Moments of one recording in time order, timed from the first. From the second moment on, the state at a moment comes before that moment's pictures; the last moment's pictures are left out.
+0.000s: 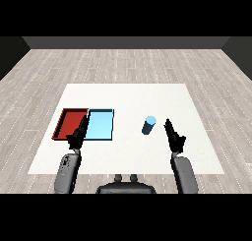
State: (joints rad) left arm -0.03 0.09 -0.01 -1.60 -0.02 -0.02 -0.01; right arm 0.02 -0.10 0.02 -1.59 0.01 -0.02 0.00
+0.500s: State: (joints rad) left arm 0.00 0.05 0.03 -1.62 0.01 -0.01 -0.16; right arm -0.11 -0.05 0.00 -1.47 -0.04 0.04 -0.13
